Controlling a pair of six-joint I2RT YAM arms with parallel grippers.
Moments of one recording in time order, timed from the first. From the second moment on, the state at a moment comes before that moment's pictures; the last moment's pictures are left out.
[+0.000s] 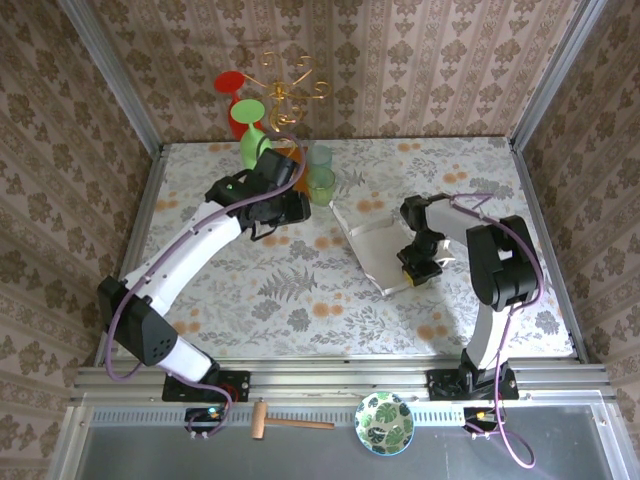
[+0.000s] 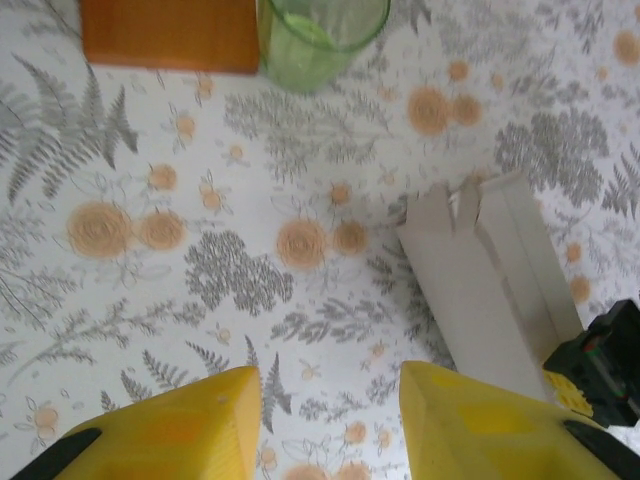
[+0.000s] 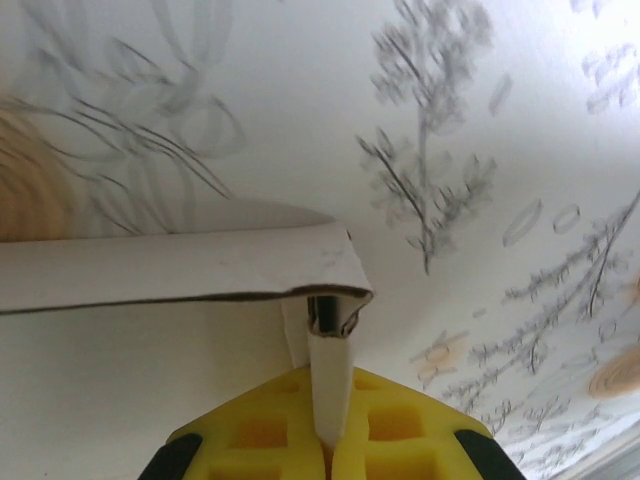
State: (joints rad) left arm -0.67 1.52 1.49 -0.93 -0.01 -0.66; right arm 0.25 1.87 1.18 -1.10 -0.18 1.40
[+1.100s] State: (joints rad) left arm -0.61 1.48 1.34 -0.81 0.22 -0.77; right arm 0.19 1.85 1.25 -0.79 -0.10 0.33
